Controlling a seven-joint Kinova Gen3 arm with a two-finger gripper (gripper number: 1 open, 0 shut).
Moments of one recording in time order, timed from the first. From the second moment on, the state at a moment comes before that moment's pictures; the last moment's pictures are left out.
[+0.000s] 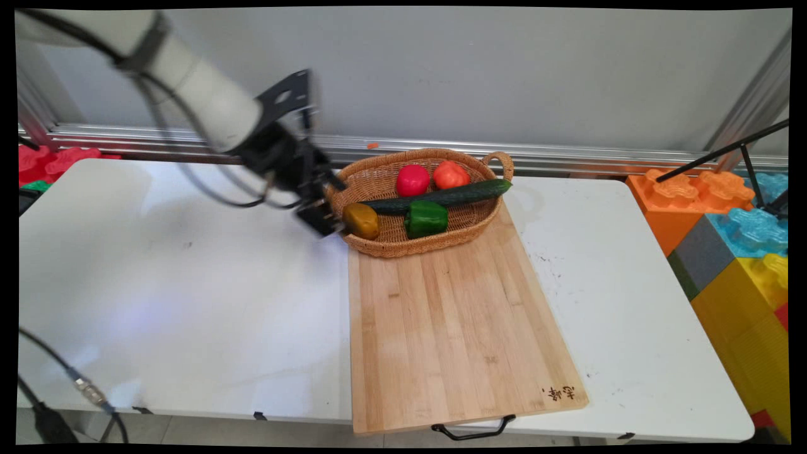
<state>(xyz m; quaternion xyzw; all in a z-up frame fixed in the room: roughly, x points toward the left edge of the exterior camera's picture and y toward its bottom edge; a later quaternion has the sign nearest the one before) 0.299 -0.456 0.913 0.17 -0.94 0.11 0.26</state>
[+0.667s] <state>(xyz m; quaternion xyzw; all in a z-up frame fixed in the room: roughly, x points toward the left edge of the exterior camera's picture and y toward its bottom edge) 0.194 -0.559 0.880 0.18 -0.93 0.18 0.28</state>
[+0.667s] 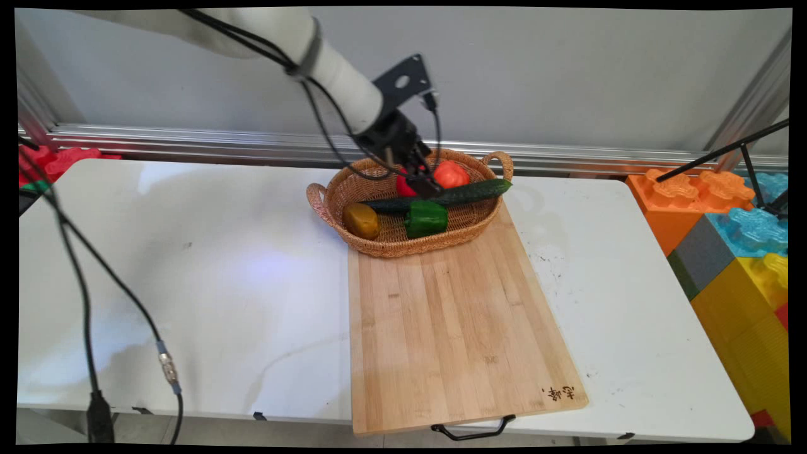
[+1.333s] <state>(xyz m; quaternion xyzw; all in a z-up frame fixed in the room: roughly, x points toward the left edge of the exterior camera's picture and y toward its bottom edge) 0.145 -0.612 0.809 0.16 -0.93 0.19 0.26</state>
